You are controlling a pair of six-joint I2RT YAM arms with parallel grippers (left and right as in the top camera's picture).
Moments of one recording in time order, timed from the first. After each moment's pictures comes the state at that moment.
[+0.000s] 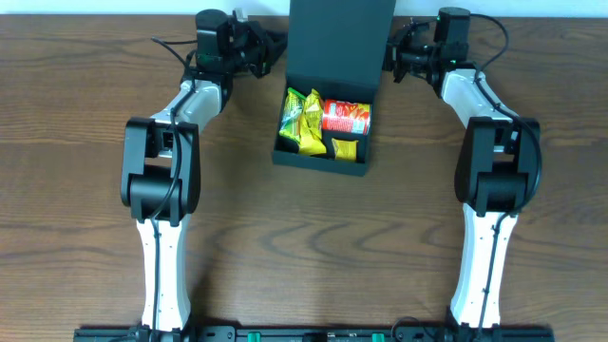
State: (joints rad) left arm -0.13 2.39 1.72 0.38 0.82 -1.41; right arm 0.00 2.49 1.91 0.01 -1.03 1.31
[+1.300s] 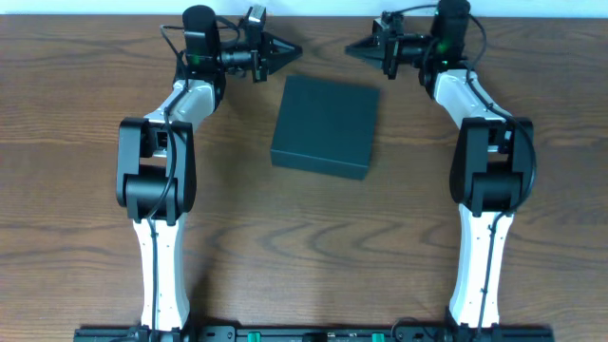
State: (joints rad) left arm -0.10 2.39 1.72 0.62 1.35 -1.48; right arm 0.03 2.49 1.90 0.49 -1.53 1.73
